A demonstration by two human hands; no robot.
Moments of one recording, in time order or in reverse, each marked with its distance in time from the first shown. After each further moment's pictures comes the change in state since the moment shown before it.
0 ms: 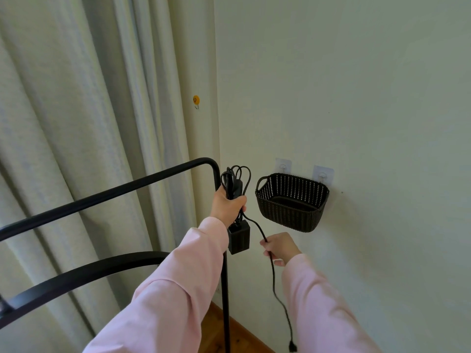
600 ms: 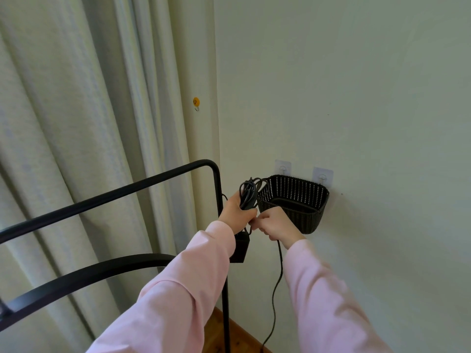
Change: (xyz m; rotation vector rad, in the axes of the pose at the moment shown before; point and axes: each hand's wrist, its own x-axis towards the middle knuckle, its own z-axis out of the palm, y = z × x) left_hand 0.001 -0.008 0.012 0.176 -0.186 0.133; right_hand -0.037 -0.049 -0.020 -0.028 -0.045 -0.408
